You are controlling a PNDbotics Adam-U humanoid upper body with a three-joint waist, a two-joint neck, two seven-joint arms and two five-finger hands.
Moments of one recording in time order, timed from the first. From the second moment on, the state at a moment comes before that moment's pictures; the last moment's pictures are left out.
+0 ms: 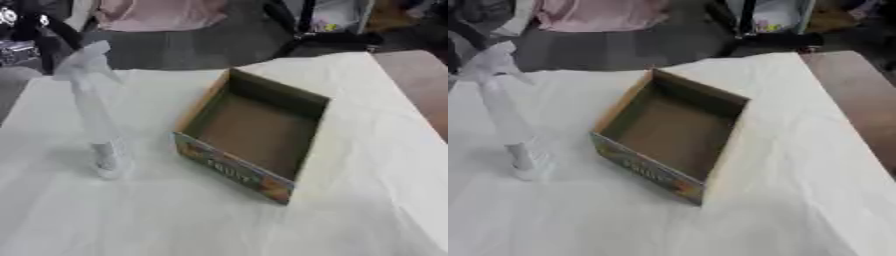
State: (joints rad) left arm -0.75 1.11 -0.20 -1.55 0.13 -0.09 -0.68; right arm 0.07 -0.39 -0.23 -1.98 -0.52 -0.22 0.23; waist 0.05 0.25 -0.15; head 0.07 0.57
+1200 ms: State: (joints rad) left arm -0.77 1.10 -0.18 -1.54 0.09 -0.03 -0.59; right arm 0.06 -0.36 -0.23 -1.98 -0.51 -0.20 0.24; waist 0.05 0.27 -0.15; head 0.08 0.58
